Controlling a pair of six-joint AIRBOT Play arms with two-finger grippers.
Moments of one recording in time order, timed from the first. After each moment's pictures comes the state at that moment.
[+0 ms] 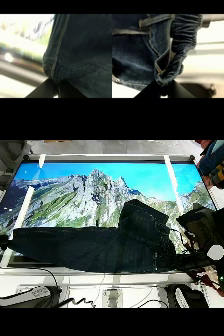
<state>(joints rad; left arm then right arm) 0.78 -1.37 1.16 1.59 -1.10 -1.05 -0.22 -0.57 0.53 -1.37 1.53 1.52</state>
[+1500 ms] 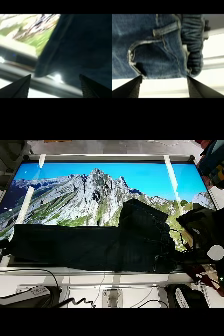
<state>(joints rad) 0.90 -1.36 1.05 1.48 -1.01 -0.92 -0.22 -0.57 0.53 -1.36 1.43 1.61</state>
